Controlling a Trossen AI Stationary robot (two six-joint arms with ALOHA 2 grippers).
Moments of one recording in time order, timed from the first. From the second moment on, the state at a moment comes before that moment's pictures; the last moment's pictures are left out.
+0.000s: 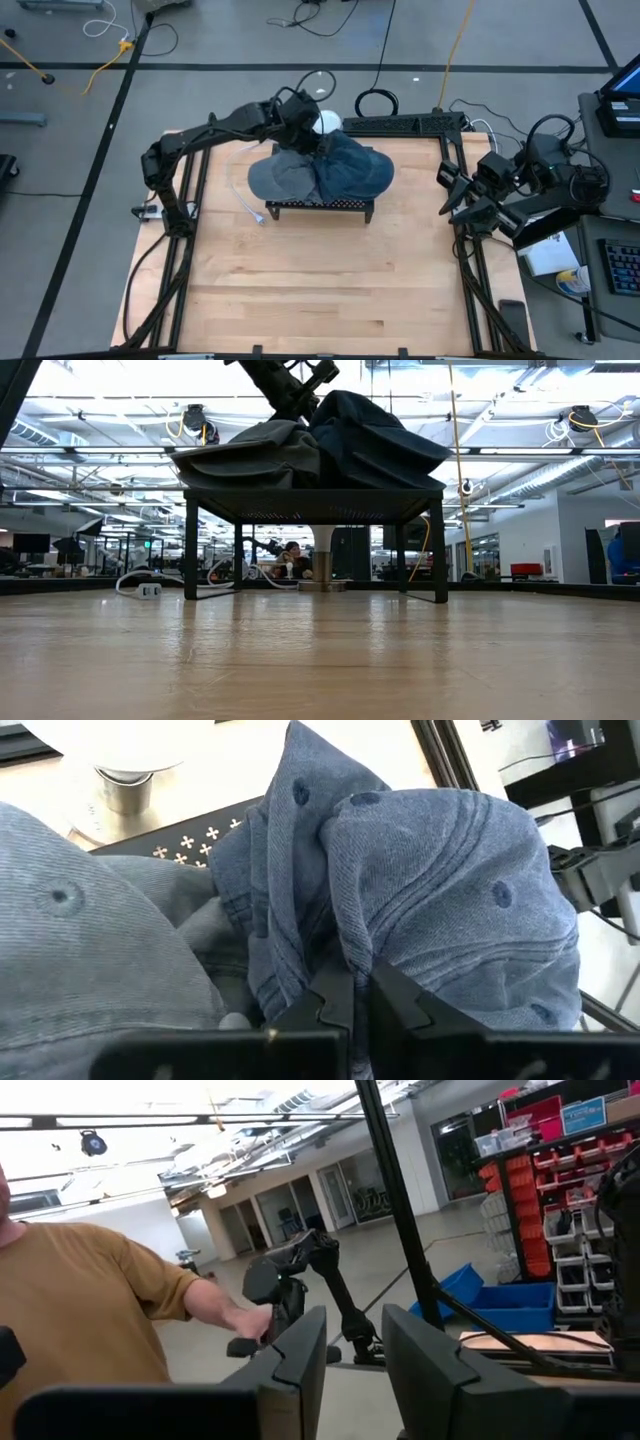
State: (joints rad) left arm 0.38 1.78 1.81 -0.86 0.12 -0.81; right arm 0.13 0.74 1.14 -0.20 -0.45 0.43
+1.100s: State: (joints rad) left arm 0.47 1.59 1.81 -0.90 0.36 -0.65; right arm 0.13 0.75 1.14 -0.20 -0.43 0.41
